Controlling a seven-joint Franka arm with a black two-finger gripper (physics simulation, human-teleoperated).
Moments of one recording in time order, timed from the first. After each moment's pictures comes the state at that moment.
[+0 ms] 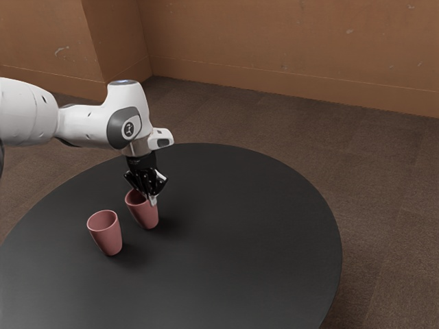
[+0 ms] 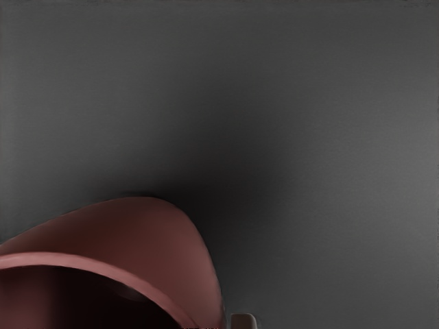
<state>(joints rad) 0.01 0.34 0.09 -1.86 -0.10 2.11 0.08</state>
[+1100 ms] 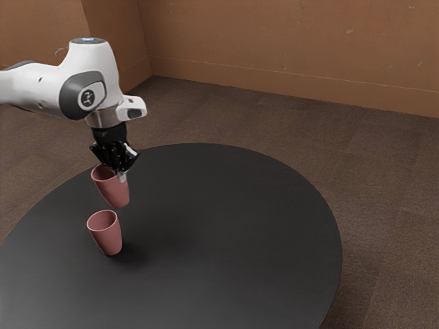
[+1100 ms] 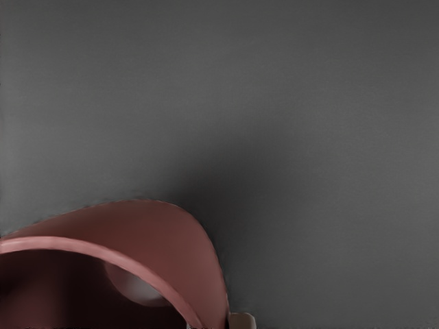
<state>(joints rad) -0.01 -0.03 0.08 -2.02 0.05 1.95 -0.01</state>
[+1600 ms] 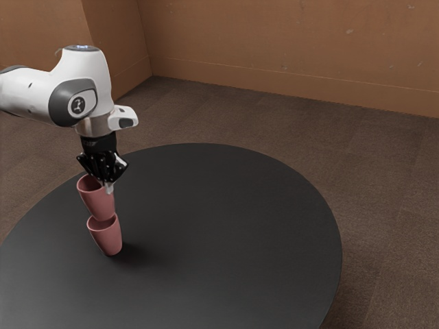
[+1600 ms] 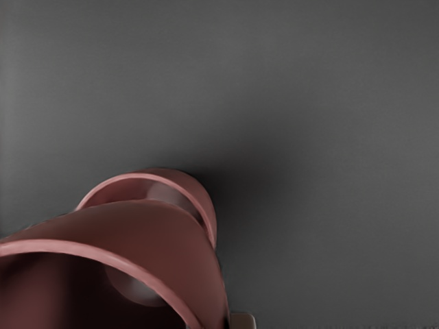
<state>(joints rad) 0.00 -0.09 0.08 -2.11 0.08 1.91 -0.08</state>
